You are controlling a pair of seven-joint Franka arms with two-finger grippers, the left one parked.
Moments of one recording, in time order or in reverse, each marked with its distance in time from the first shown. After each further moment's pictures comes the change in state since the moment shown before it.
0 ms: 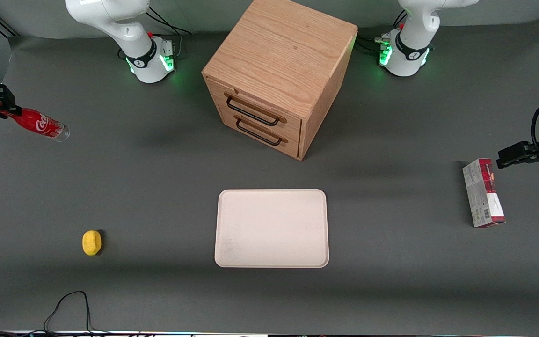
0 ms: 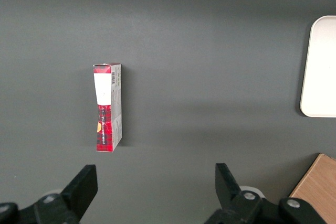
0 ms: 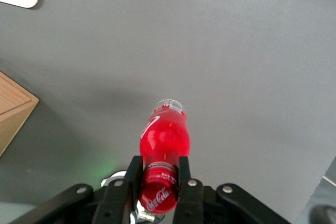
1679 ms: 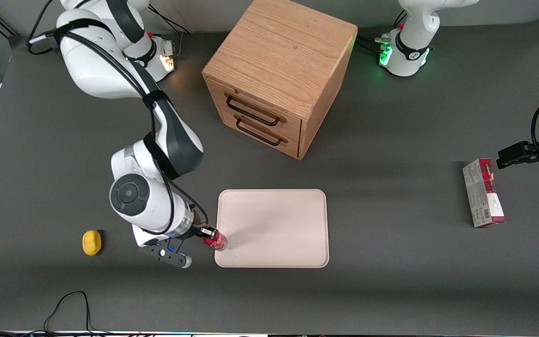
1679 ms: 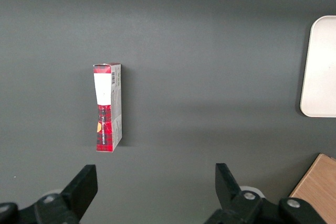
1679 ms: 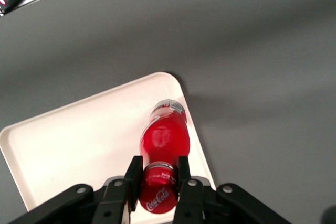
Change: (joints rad) arm 0.173 0.863 0.404 0.571 0.001 0.589 1.123
